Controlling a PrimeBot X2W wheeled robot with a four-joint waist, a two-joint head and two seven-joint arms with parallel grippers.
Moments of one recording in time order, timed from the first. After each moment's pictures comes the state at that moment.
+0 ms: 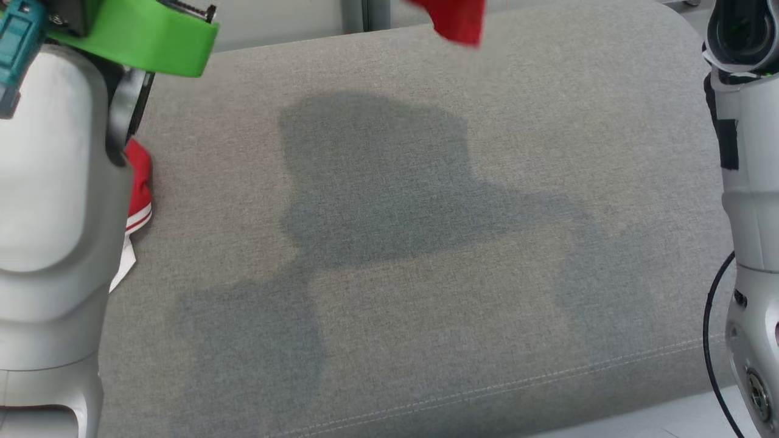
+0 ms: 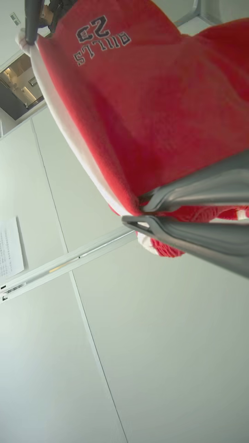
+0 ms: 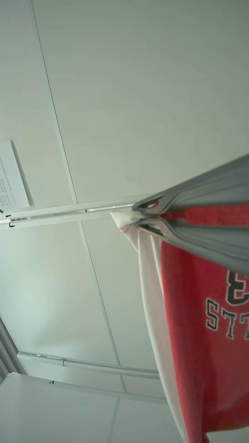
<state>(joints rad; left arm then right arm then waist) -0.97 0.18 -0.32 0.10 -0.08 -0.07 -0.18 -0.99 -0.15 0.17 0.24 0.47 0.09 -0.26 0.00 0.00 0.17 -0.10</state>
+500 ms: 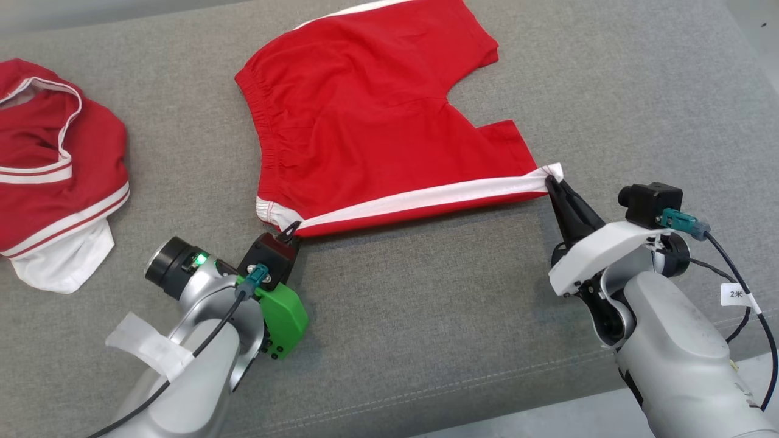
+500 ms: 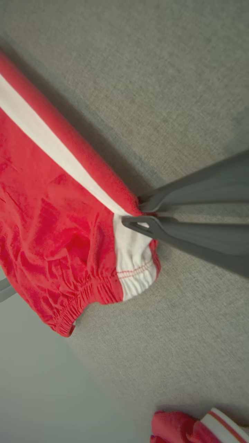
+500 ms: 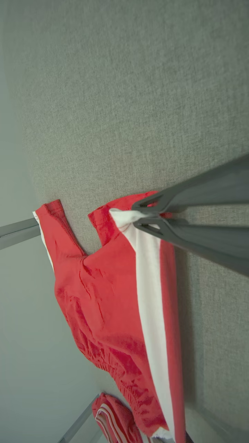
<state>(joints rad) -0.46 0.15 -0.55 0.49 -0.06 -0.08 -0.10 -0.45 -0.12 0.34 0.65 0.46 0.11 -0.23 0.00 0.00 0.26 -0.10</state>
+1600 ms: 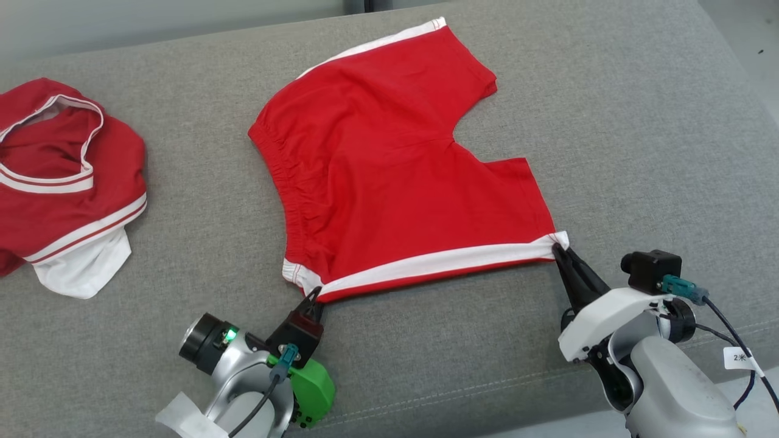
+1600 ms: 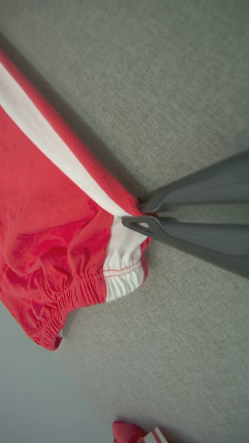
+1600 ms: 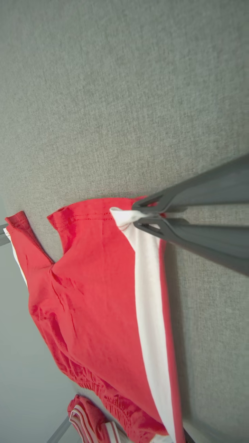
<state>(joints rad) -0.31 0.08 -0.59 0.58 -0.02 0.06 -0.25 -0.28 -0.12 0.33 0.62 0.45 0.12 -0.25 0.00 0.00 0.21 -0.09</state>
